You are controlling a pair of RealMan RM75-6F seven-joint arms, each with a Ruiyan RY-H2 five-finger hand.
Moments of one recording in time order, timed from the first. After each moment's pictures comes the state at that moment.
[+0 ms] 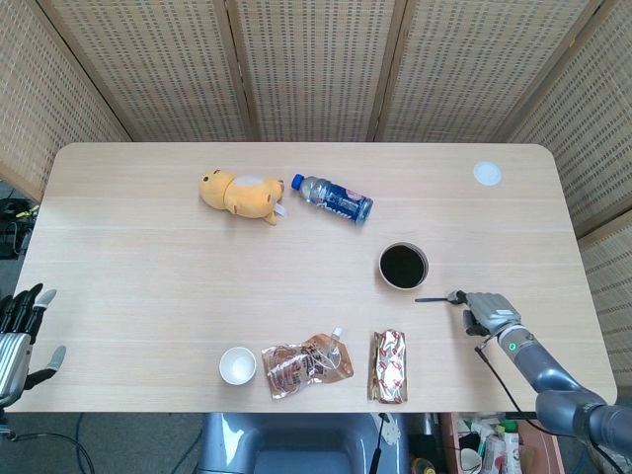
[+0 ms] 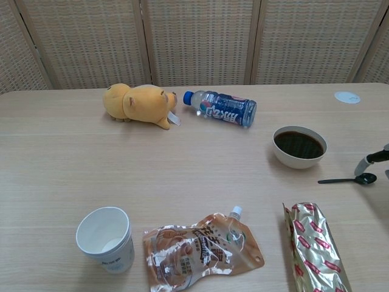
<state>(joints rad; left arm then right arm) -0.04 -1.14 0.00 -1.62 1.50 1.50 0.09 0.68 -1.26 -0.01 -1.39 -0.93 0.55 -0.05</state>
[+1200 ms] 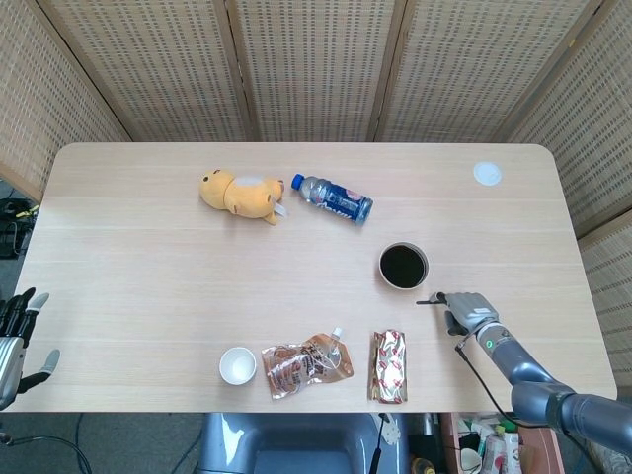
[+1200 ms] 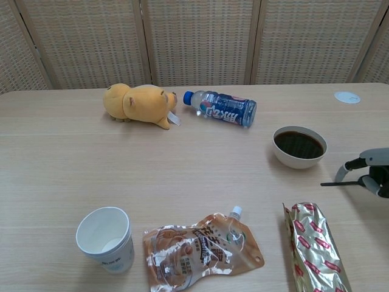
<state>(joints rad) -0.02 -1.15 0.00 -1.58 1.49 1.50 0.05 0.75 -1.33 -0.04 -1.38 -0.80 0.56 -0.17</state>
